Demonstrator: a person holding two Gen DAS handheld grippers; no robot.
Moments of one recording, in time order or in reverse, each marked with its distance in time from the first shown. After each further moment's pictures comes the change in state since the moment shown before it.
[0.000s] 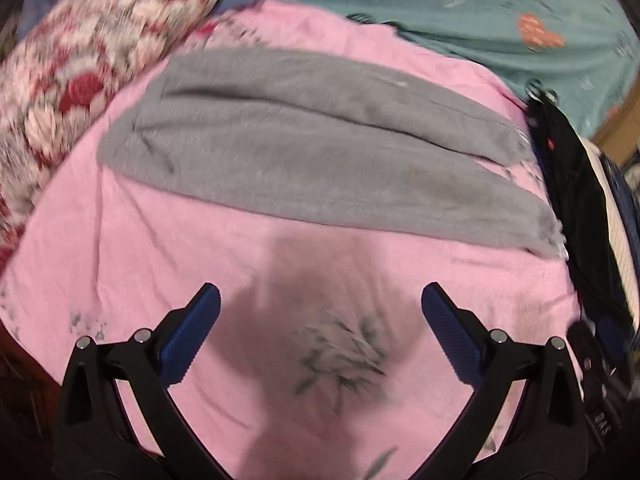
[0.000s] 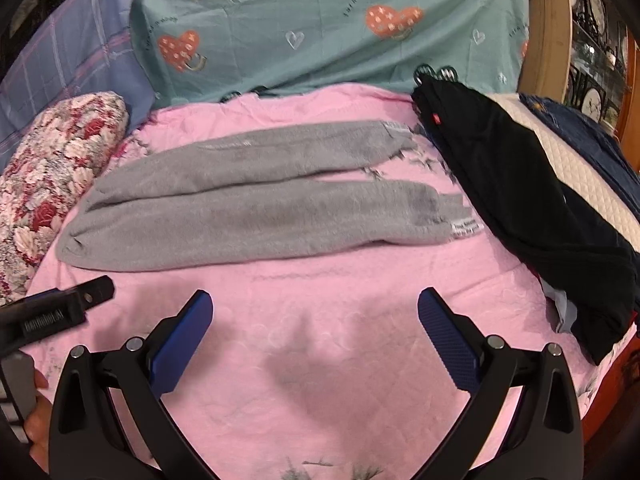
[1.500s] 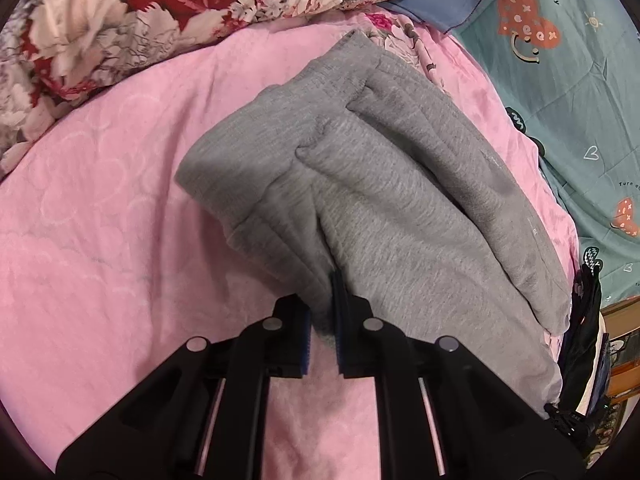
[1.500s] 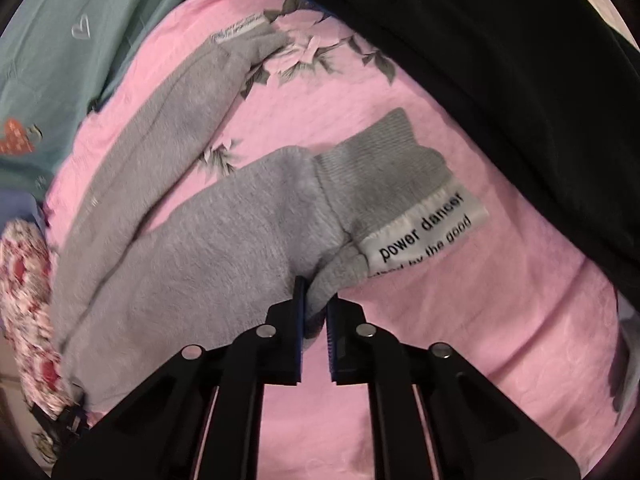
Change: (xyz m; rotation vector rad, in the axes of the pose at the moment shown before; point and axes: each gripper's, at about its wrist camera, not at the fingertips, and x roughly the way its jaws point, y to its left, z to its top) left arm 0.074 0.178 0.074 -0.437 -0.039 -0.033; right arm 0.173 -0.164 0.089 0.482 0.343 0.097
